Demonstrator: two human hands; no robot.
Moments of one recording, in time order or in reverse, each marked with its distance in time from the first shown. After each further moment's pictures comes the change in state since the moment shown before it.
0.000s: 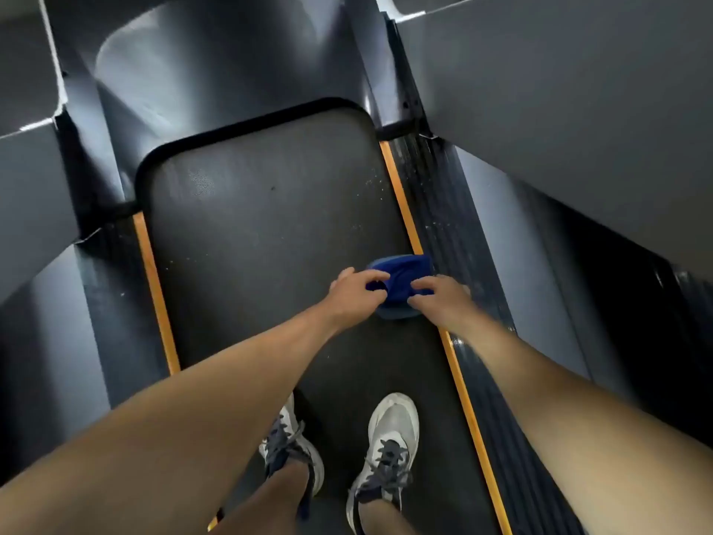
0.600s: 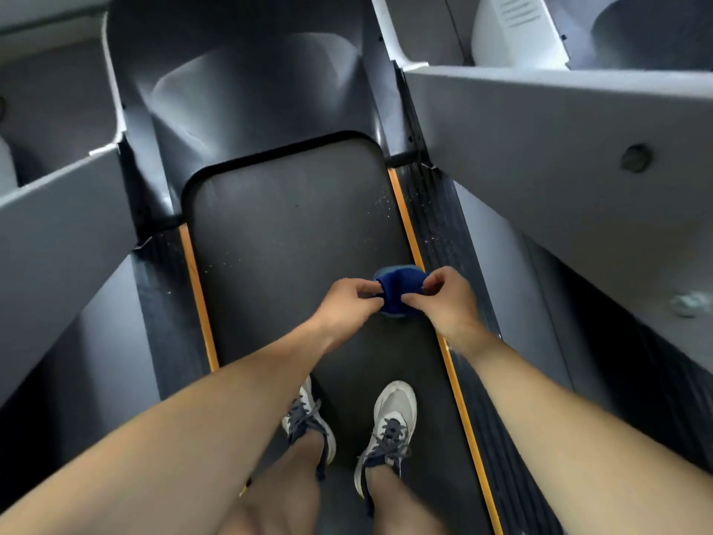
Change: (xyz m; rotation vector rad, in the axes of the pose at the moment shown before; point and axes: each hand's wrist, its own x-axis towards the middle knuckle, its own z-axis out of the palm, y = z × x) left_hand -0.124 0.040 -0.056 -0.294 0.071 0.012; right_hand -0.132 -0.093 -0.053 0.365 0.236 -0.030
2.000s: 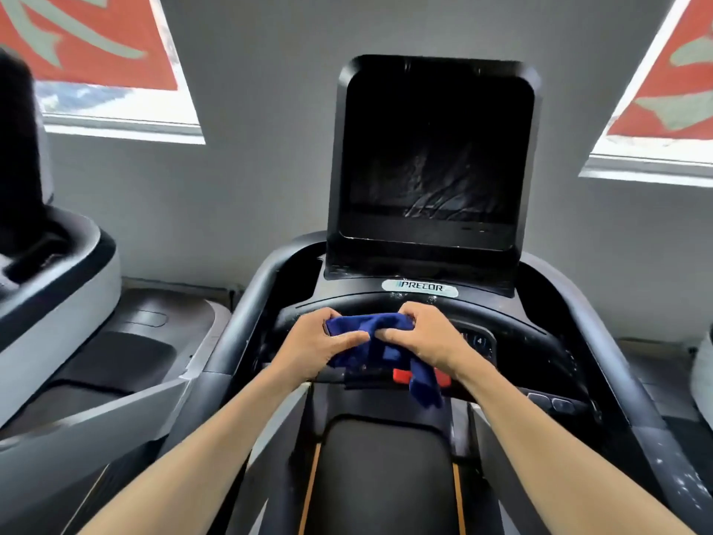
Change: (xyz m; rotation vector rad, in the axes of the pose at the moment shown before) left_hand -0.543 0.318 -0.415 -0.162 0.702 0.593; right_hand -0.403 -0.652 -0.123 -0.313 -0.223 -0.986
